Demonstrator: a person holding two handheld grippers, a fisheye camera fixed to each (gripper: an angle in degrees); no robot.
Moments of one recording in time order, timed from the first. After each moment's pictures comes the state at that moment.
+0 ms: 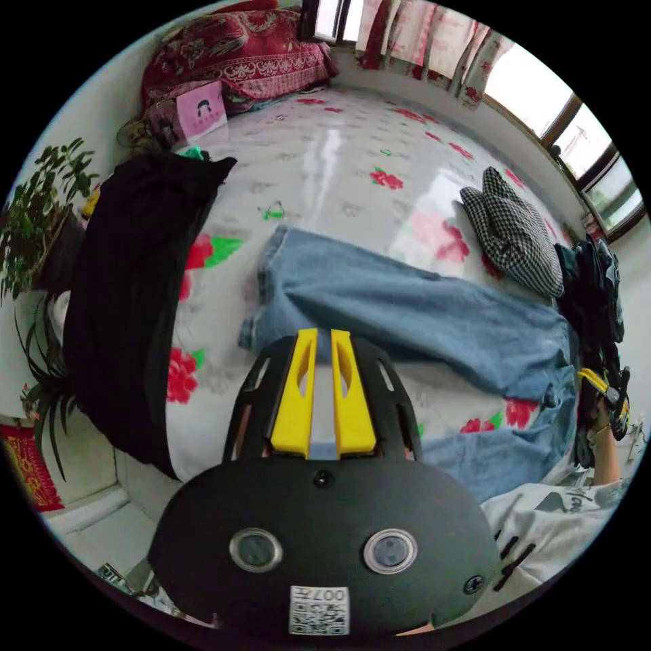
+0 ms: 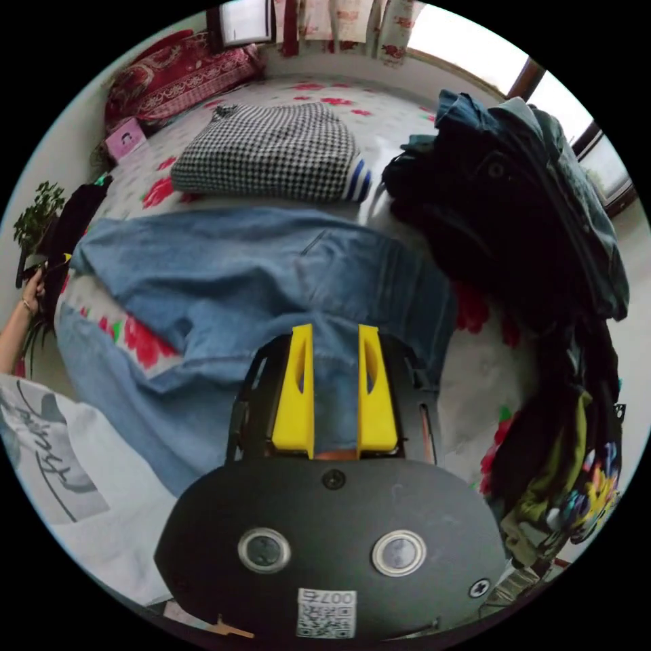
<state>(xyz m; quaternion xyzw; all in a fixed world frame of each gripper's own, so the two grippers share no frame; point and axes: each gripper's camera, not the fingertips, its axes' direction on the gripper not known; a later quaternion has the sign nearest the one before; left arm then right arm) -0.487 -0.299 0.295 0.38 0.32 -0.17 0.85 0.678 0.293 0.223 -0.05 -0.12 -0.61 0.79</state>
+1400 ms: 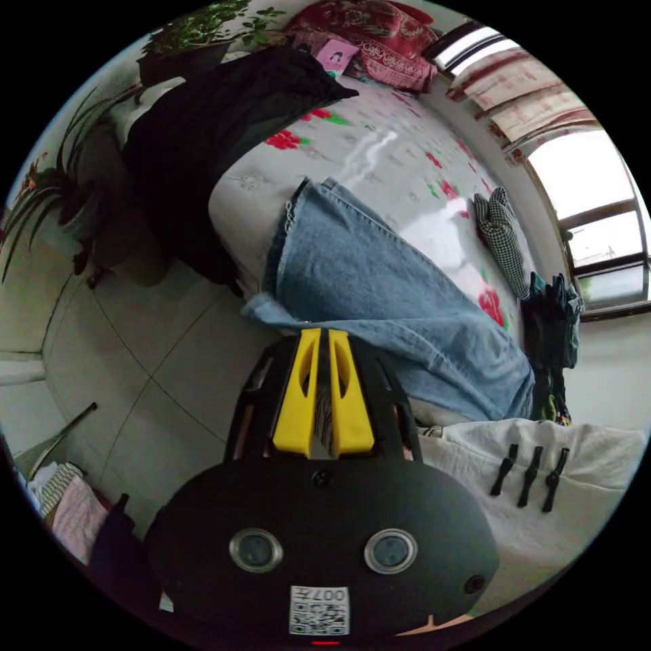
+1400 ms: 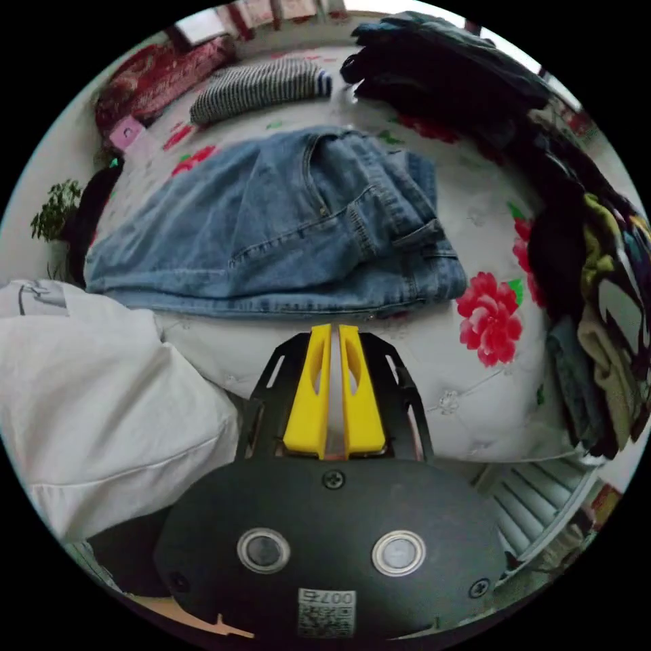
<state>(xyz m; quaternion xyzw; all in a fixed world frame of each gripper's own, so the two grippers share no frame) -0.406 -0.077 0.546 0.31 0.48 -0.29 0.77 0.985 0.326 0.151 -0.16 -0.11 -0.56 0.80</state>
